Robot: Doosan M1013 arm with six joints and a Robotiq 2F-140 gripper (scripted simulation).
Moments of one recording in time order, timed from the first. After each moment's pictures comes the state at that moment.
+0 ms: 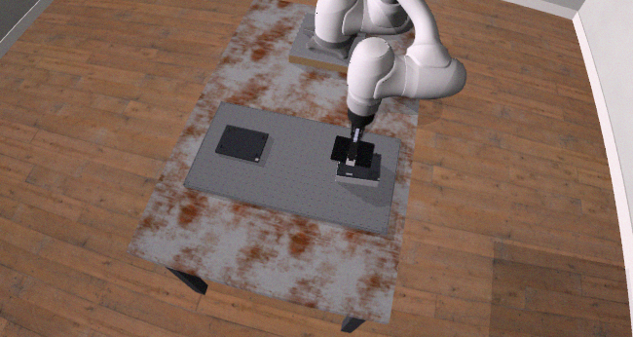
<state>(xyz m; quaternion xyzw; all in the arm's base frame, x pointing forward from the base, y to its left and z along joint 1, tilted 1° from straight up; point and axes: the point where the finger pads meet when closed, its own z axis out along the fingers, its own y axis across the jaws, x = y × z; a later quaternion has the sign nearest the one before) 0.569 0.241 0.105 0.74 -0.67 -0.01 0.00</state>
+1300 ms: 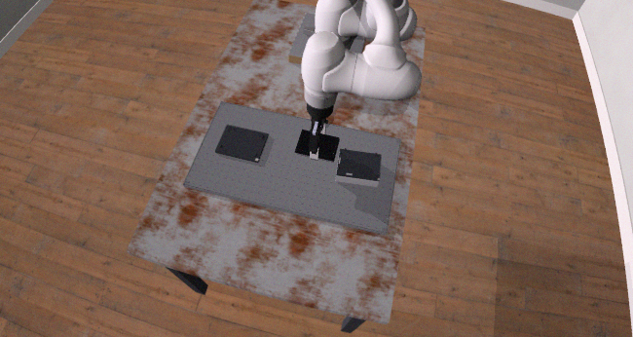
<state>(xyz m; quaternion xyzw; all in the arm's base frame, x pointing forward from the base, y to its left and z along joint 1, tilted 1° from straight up) 0.577 0.126 0.091 0.74 -0.67 -0.01 0.00</state>
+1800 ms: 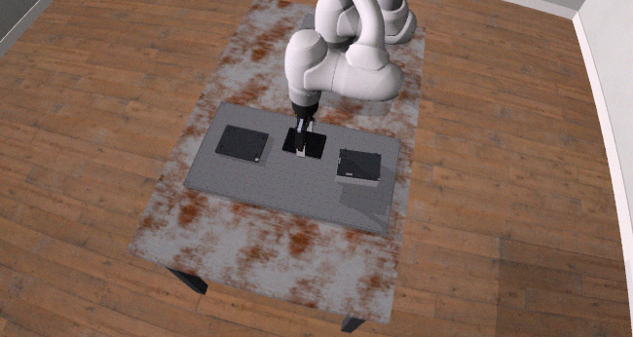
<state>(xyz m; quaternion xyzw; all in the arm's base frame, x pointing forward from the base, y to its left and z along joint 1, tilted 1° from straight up) 0.581 0.083 0.086 0.74 -0.67 -0.01 0.00</state>
